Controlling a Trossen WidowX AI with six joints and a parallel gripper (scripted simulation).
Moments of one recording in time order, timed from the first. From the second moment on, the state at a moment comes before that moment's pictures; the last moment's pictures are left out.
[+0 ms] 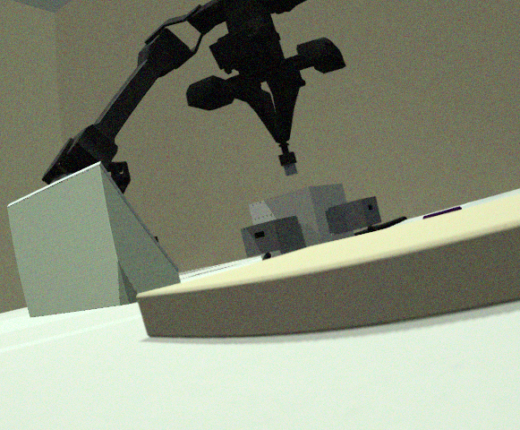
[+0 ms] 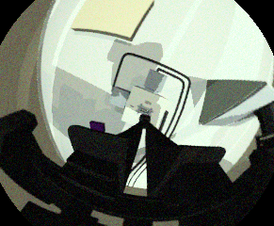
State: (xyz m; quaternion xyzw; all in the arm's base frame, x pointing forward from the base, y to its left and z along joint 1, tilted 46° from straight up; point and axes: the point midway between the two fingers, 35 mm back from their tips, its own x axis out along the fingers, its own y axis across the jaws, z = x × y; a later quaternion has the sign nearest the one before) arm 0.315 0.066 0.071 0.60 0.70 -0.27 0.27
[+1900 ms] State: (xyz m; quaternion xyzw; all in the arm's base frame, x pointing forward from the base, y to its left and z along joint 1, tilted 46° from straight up) arm 0.315 0.066 0.071 0.26 0.70 0.28 0.61
